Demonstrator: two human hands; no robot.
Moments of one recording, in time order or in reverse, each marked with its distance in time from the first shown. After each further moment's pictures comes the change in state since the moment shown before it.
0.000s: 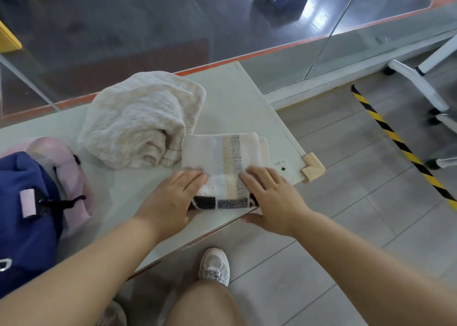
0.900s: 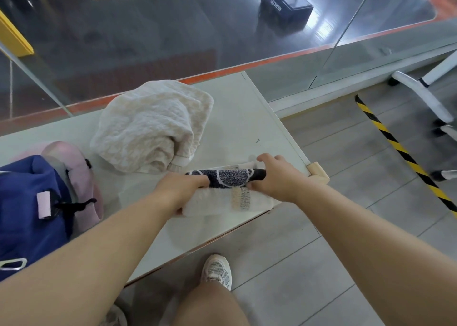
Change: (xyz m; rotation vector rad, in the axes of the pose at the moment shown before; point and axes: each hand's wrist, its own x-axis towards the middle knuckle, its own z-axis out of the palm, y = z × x) left_hand 0.038 0.013 -0.045 -1.137 -0.097 -1.136; right_hand 0.050 0.004 -0.055 0.426 -0.262 0.519
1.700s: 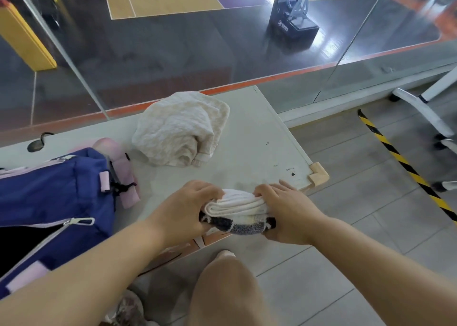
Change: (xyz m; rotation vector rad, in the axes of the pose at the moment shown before) left_hand -0.087 -0.055 -0.043 0.767 -0.018 1.039; right_hand -0.105 -0.007 0.027 -0.396 0.134 -0.552
